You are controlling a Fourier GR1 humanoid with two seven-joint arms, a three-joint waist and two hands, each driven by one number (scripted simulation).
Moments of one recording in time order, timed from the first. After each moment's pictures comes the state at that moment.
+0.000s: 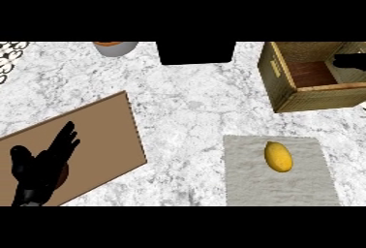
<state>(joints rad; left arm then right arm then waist) 0.12 0.38 -0.10 -1.61 0.21 0.14 0.26 -0.60 -1.29 0.27 -1.80 -0.21 0.63 0.27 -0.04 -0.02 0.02</state>
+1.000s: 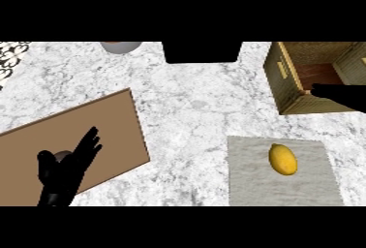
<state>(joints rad) 0.13 0.30 -0.17 -1.60 0.19 0.11 0.25 -0.39 -1.19 0.24 -1.91 -0.16 0.57 0.30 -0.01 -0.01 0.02</state>
